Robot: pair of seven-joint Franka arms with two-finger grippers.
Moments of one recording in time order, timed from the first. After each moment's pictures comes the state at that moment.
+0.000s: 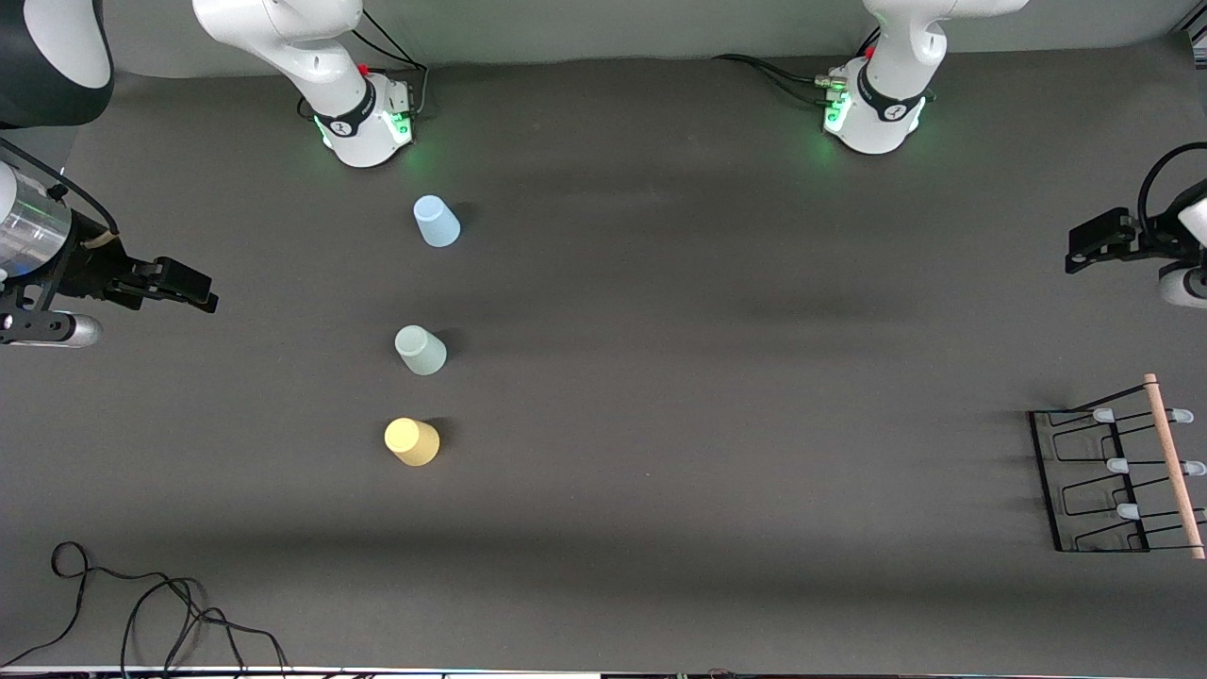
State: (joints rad) left arm -0.03 0.07 0.06 -1.52 0.03 1.51 0.22; right arm 0.08 0.06 -0.04 -1.58 0.02 1.59 0.13
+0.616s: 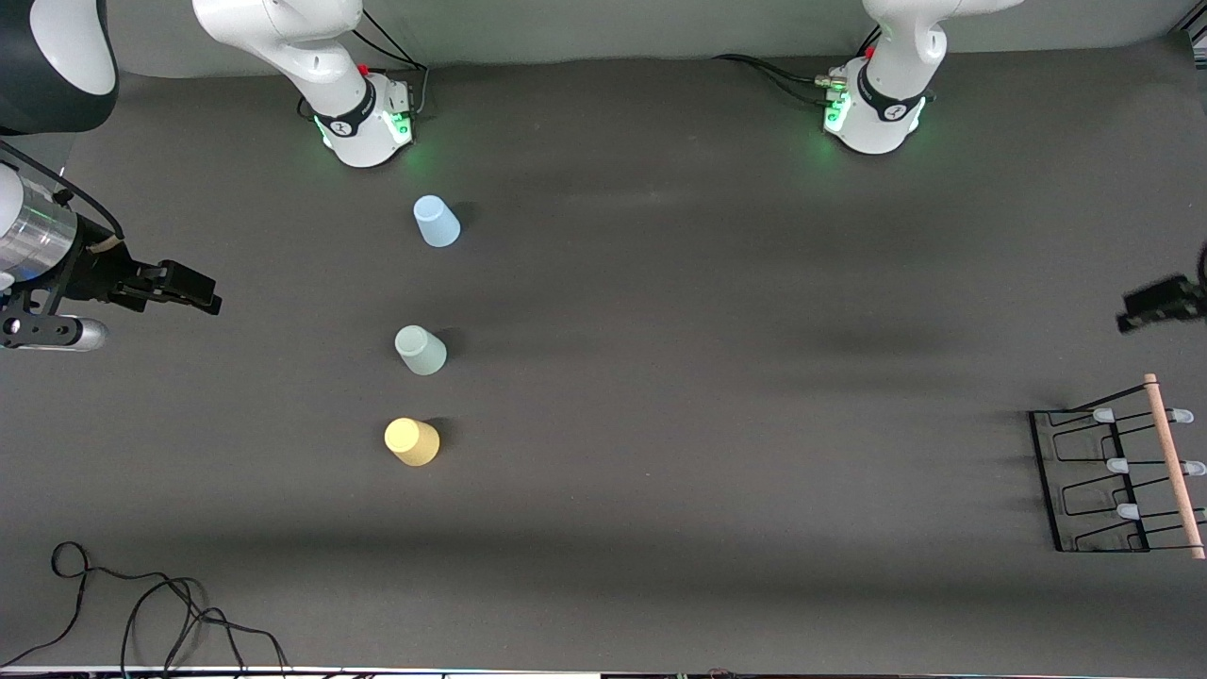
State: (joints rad) left arm 0.13 0.19 0.07 -1.52 0.00 1.72 0.24; right arm 0.08 0.07 -0.04 -1.58 0.02 1.59 0.13
